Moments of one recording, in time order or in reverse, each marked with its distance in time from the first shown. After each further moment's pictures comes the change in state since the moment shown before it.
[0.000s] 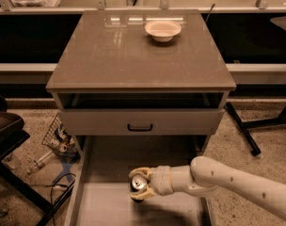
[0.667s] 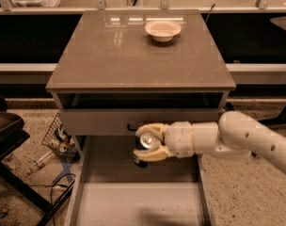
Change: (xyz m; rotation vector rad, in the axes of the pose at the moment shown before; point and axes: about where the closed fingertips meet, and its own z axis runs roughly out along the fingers) arm -0.189 -0.054 -0.105 0.047 -0.107 0.007
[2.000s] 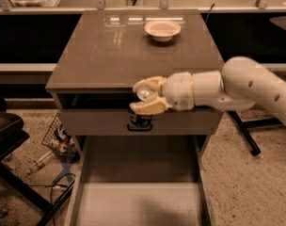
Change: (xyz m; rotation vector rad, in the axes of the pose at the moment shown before) arm -0.106 -0.082 -0.016 0.032 0.024 0.006
